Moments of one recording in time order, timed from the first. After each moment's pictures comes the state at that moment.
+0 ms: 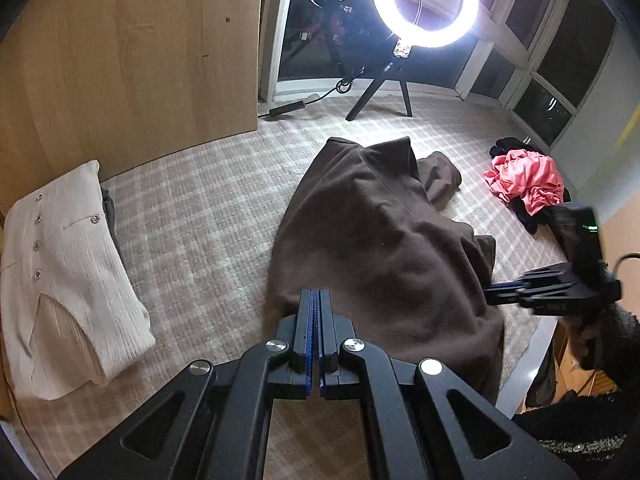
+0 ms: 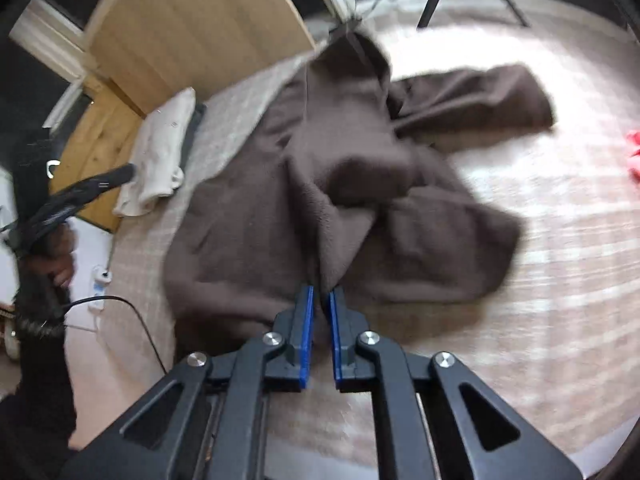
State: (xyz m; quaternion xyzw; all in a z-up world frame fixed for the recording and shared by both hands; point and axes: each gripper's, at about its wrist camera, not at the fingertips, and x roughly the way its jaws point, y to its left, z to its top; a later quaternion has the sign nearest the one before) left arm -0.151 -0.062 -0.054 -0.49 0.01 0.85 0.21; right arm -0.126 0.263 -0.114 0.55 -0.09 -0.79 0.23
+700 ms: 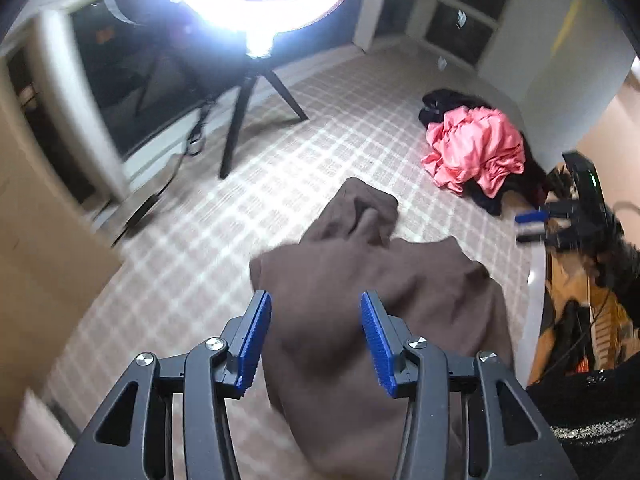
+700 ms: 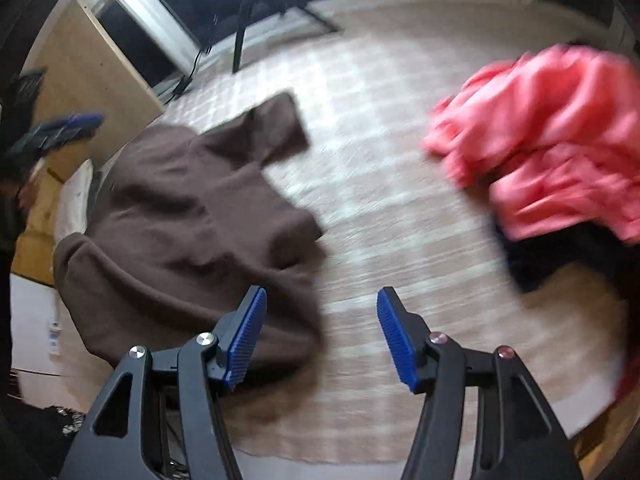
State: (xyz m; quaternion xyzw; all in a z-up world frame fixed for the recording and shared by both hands) left arm -0.304 0.128 -0.039 -0.51 0.15 0.76 0.38; right arm -0.165 0.422 -0.150 0.58 -0.14 -0.80 0.09
